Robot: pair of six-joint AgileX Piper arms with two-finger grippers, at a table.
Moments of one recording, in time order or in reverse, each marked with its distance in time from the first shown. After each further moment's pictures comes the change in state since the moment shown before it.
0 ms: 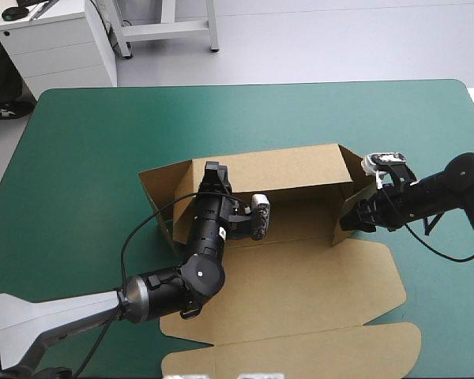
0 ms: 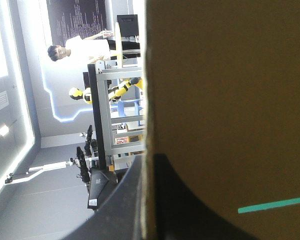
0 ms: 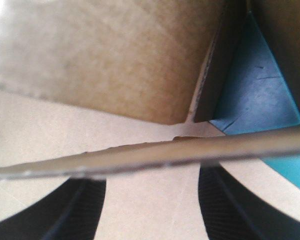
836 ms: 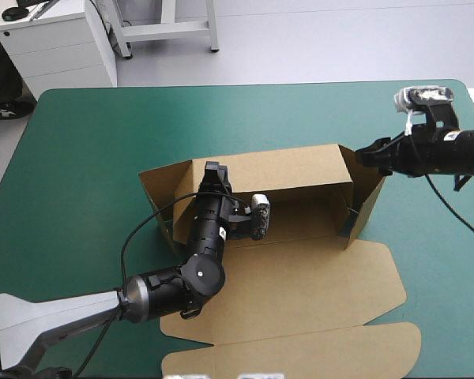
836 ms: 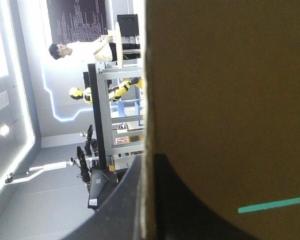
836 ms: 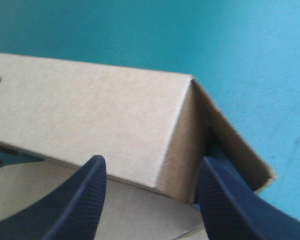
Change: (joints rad) left arm 0.000 0.000 0.000 0.000 0.001 0.000; right arm 0.000 -0.132 -0.351 -0.052 -0.022 0.261
